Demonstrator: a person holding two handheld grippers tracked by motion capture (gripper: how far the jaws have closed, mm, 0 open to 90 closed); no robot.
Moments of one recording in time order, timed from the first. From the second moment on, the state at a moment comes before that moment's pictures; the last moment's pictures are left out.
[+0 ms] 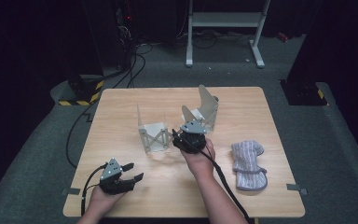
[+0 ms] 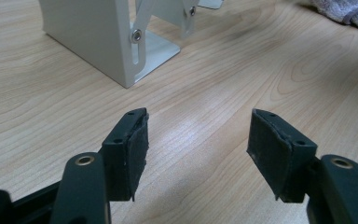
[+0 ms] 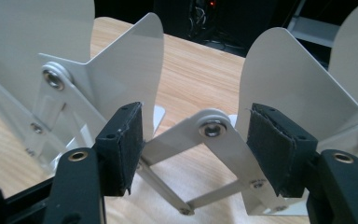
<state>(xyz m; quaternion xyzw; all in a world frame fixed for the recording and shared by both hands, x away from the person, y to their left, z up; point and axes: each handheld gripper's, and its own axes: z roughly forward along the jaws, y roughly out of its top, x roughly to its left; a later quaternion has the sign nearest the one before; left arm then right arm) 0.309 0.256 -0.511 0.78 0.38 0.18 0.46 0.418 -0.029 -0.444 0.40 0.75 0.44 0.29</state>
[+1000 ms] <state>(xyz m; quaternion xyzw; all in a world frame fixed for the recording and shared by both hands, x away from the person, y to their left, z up) 0.310 0.258 -0.511 0.78 0.38 0.18 0.46 0.438 -0.015 -0.453 0.42 0.74 0.43 0.29</state>
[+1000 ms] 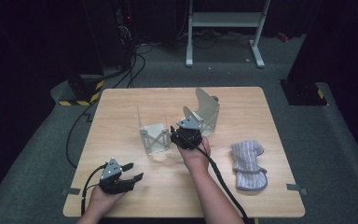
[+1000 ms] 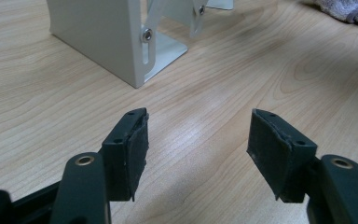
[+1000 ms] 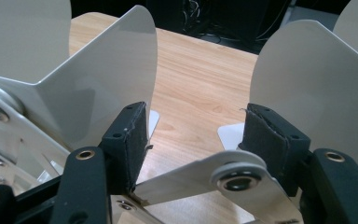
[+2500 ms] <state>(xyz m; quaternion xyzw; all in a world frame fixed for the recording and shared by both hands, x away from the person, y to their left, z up) 0.313 0.255 -0.514 0.78 0.39 0.18 0.45 0.352 -0.093 -0.408 0.40 0.71 0.47 0.33</state>
